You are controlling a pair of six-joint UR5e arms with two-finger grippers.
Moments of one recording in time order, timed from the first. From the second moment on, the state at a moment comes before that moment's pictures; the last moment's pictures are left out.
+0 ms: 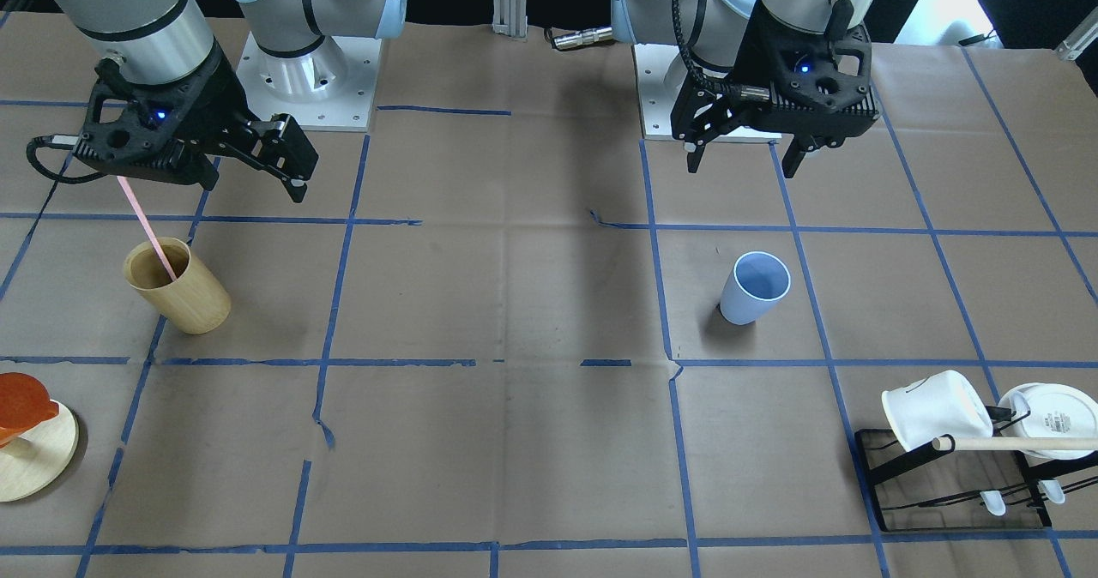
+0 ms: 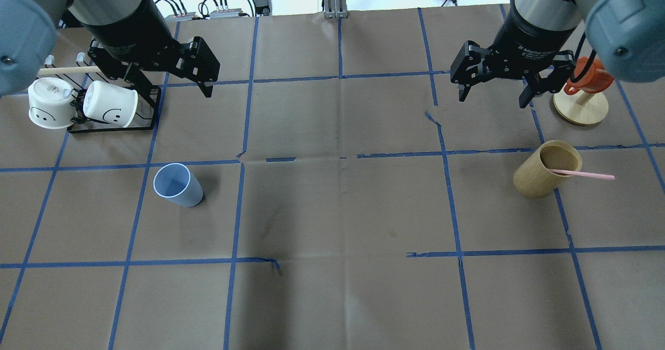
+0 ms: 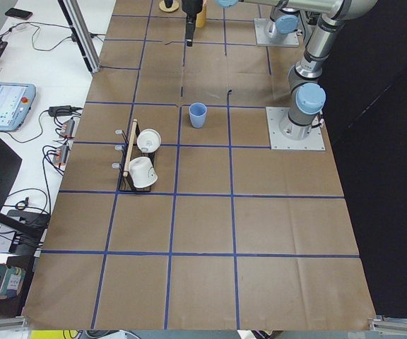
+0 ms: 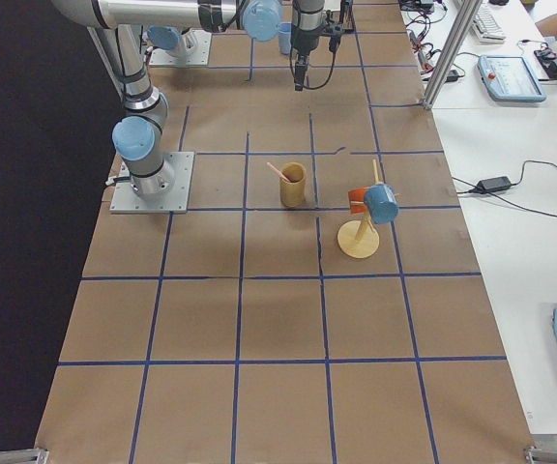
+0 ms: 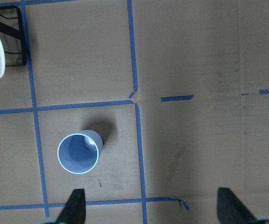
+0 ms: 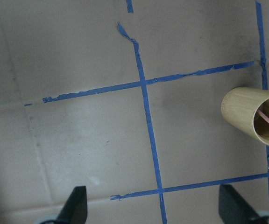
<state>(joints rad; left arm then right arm) -1.61 -1.57 -1.50 -1.59 1.60 0.02 1.55 -1.57 1.60 -1.59 -1.54 0.14</state>
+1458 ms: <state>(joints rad) -1.54 -1.58 -1.51 -1.60 1.59 0.06 1.56 -1.55 1.59 -1.60 -1.54 0.17</state>
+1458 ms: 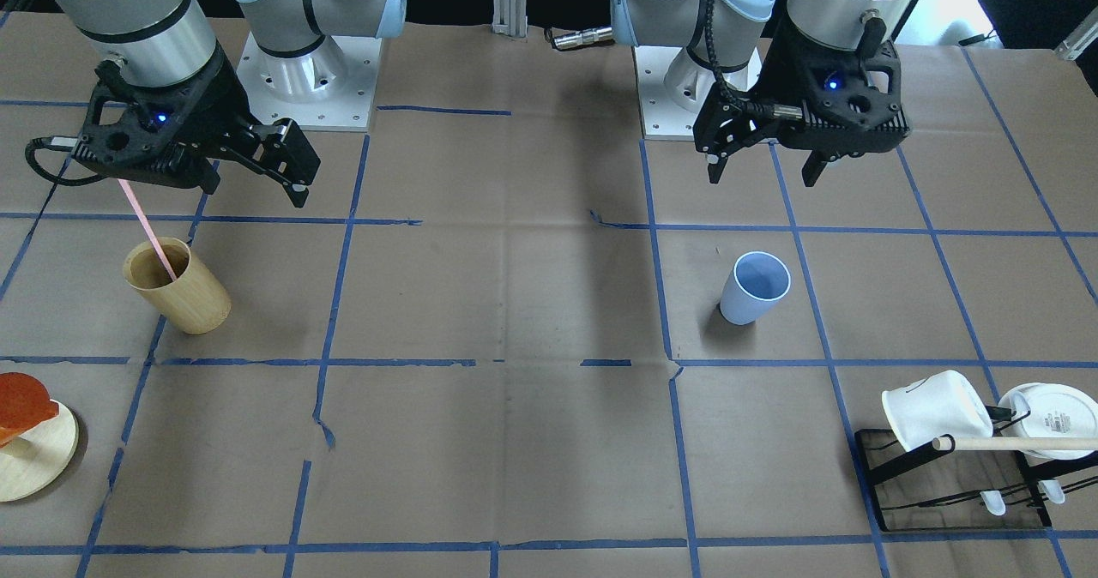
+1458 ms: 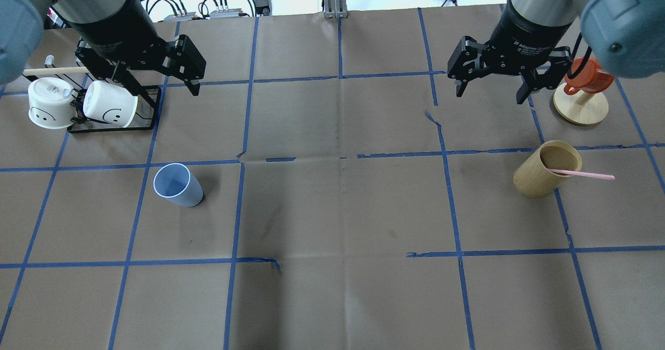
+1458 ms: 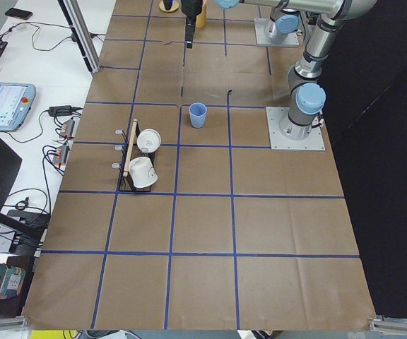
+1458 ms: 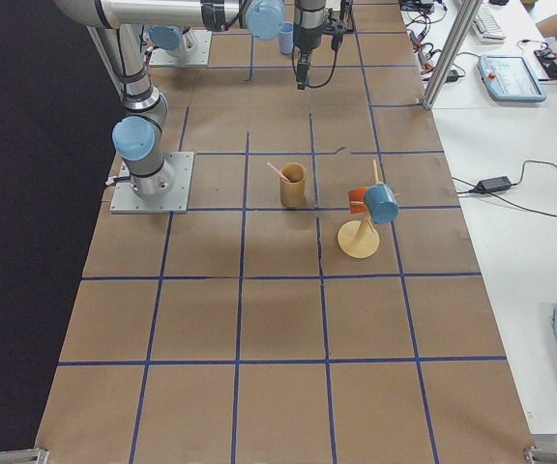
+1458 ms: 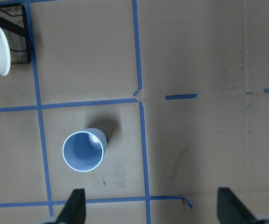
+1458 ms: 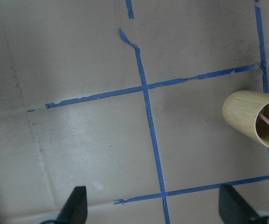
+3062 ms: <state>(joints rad) -1.26 -1.70 -2.02 -1.12 1.60 0.35 1.56 -1.55 1.60 -1.60 -1.55 0.13</state>
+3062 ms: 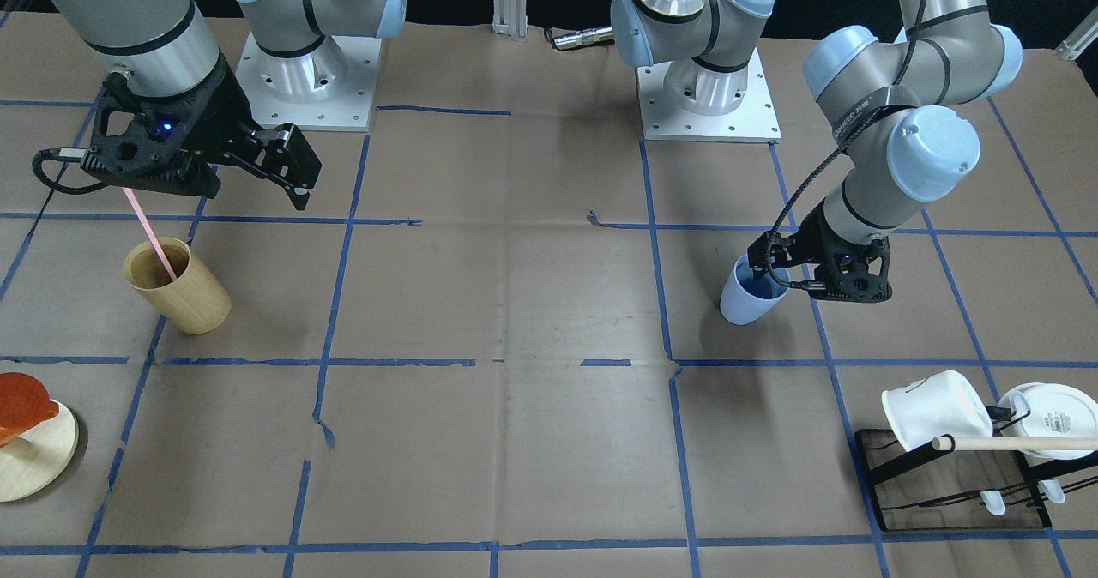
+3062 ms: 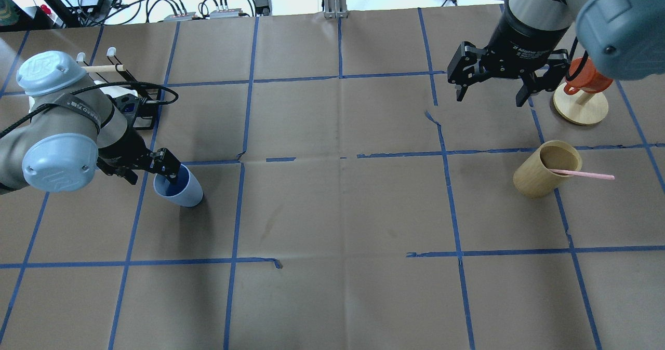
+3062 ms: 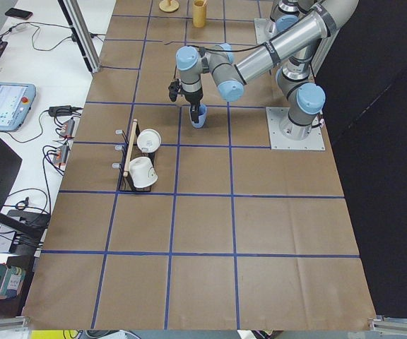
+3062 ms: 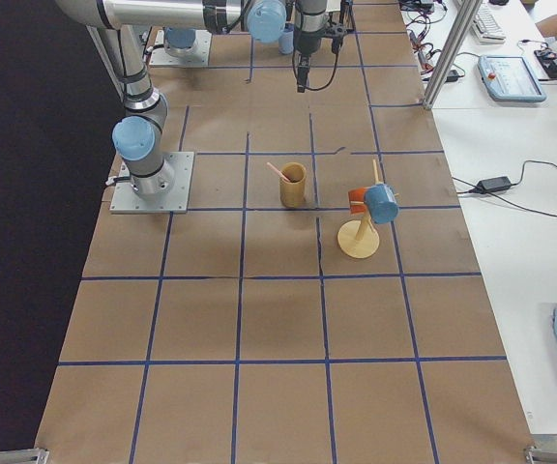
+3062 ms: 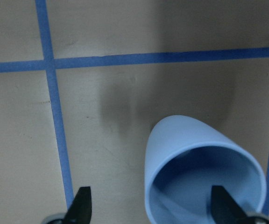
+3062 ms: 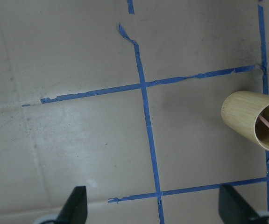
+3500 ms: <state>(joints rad) -1.26 -1.71 -2.03 -1.10 1.59 0.32 1.52 -1.54 1.61 -1.58 -1.56 -0.06</state>
